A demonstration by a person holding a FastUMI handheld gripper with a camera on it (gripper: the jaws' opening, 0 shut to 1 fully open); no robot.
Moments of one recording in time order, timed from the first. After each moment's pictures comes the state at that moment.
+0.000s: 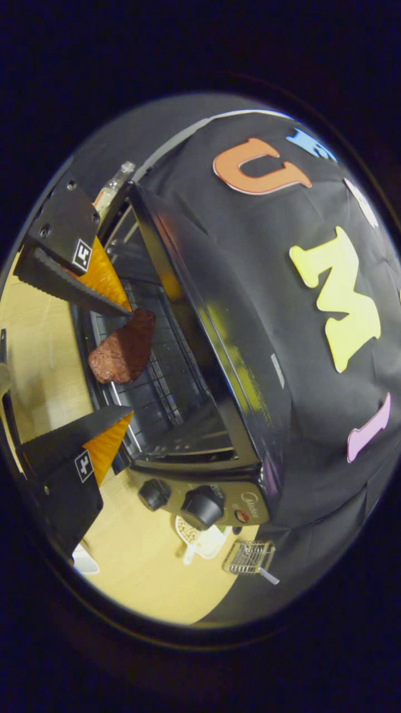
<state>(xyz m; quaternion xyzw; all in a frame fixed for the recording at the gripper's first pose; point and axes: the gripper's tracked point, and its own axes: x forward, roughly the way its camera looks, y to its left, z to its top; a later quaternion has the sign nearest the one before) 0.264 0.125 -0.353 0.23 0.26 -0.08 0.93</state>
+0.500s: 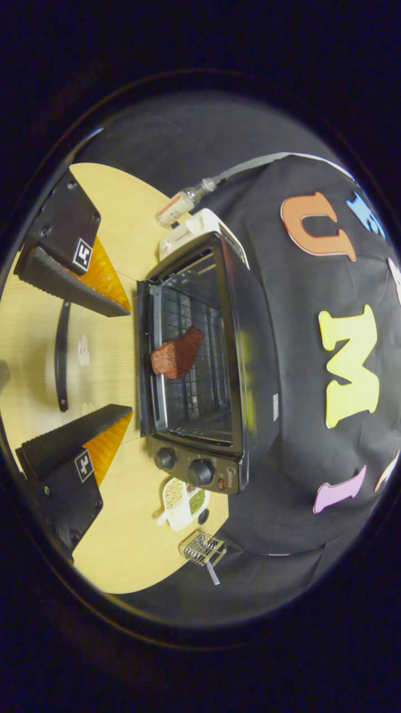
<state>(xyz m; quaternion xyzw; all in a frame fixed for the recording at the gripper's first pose) 0.153 0.141 -0.343 0.08 0.32 -0.03 0.94</state>
